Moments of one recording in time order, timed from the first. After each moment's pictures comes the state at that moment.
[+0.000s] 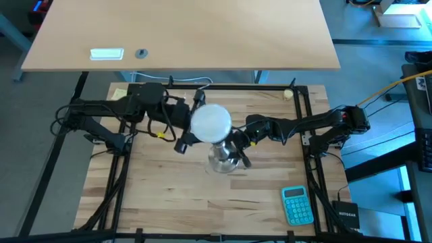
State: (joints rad) left arm -0.07 1.44 1.59 -0.10 0.21 0.18; right arm 0.02 1.47 0.91 0.33 -0.48 -0.10
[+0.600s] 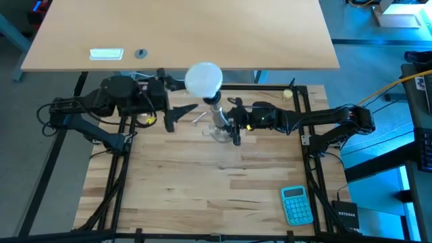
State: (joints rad) left arm -0.08 1.24 1.59 -0.37 -0.36 0.11; right arm -0.09 1.39 0.91 0.30 -0.03 -0.09
